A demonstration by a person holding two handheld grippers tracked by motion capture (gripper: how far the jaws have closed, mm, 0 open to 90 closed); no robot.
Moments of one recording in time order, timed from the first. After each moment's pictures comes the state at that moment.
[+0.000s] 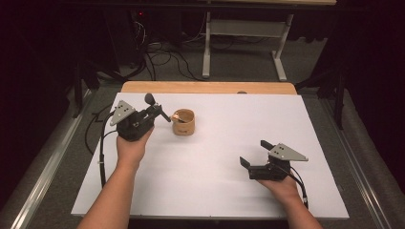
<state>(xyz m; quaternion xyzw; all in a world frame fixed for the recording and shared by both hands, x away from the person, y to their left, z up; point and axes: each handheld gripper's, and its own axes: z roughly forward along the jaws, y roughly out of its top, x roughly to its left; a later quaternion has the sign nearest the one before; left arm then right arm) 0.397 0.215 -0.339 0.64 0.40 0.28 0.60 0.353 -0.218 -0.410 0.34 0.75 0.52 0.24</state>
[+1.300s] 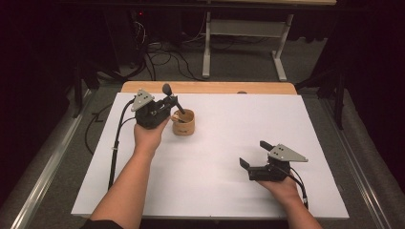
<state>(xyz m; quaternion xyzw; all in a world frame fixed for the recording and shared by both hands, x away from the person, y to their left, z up) 0.437 0.177 -0.339 0.64 0.40 0.26 0.60 0.351 -0.217 -0.410 0.33 0.75 0.52 0.23</state>
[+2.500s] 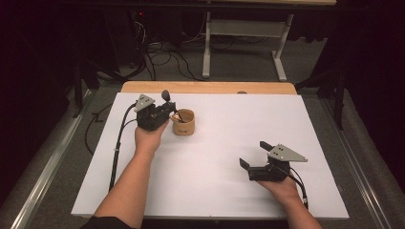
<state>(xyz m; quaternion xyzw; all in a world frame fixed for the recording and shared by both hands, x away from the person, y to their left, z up) 0.454 0.187 -0.373 0.66 0.44 0.24 0.56 0.351 -0.217 -0.411 0.34 0.75 0.52 0.23</state>
